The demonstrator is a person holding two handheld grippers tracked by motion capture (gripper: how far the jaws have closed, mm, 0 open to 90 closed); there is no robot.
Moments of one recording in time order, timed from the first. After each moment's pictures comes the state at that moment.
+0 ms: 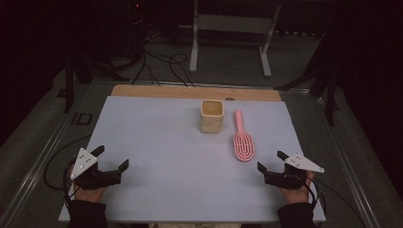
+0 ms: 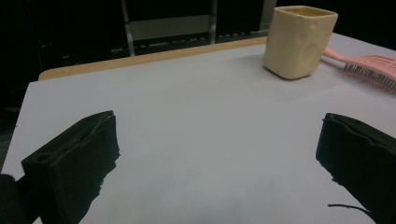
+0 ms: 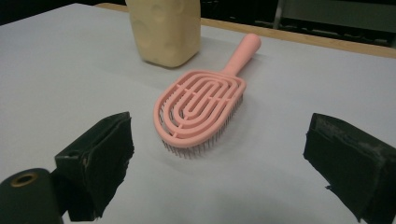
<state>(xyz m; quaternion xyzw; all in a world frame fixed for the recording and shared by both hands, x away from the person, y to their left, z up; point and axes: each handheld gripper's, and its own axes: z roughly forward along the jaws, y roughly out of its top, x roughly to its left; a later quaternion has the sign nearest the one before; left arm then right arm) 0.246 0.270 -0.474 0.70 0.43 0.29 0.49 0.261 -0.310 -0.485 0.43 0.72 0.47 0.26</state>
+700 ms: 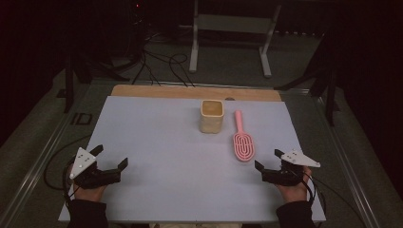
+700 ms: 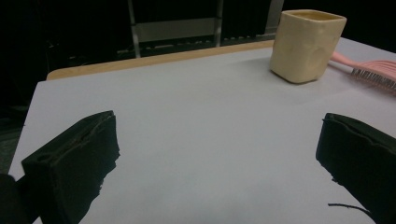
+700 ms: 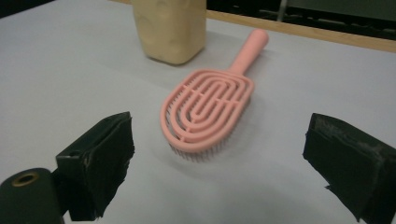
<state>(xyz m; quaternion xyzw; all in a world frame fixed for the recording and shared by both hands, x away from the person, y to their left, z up) 0.248 0.272 -0.475 0.69 0.44 0.30 0.49 0.269 -0.300 -0.476 0.44 0.74 0.46 0.25</state>
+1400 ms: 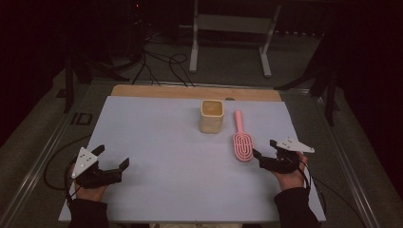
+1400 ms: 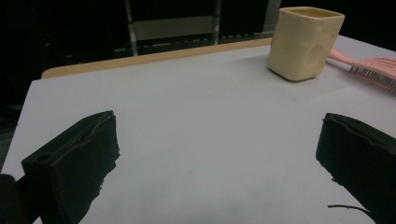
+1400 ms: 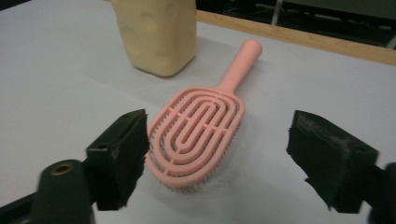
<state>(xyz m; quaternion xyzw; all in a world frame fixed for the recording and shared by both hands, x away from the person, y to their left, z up) 0.249 0.269 -0.477 0.69 0.44 0.29 0.49 0.300 -0.293 -0.464 0.44 0.74 0.44 0.25</state>
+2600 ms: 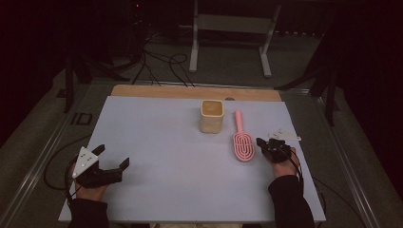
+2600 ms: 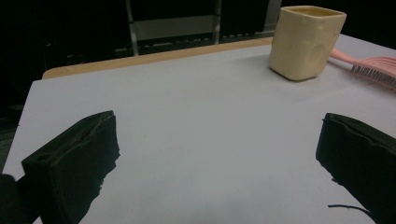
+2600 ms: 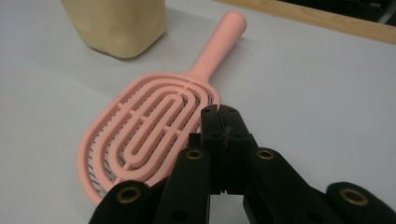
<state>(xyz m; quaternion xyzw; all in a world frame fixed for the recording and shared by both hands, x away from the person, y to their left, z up) 0.251 0.268 -0.477 0.69 0.44 0.29 0.49 0.344 -0.290 -0.488 0.46 0.76 0.38 0.25</state>
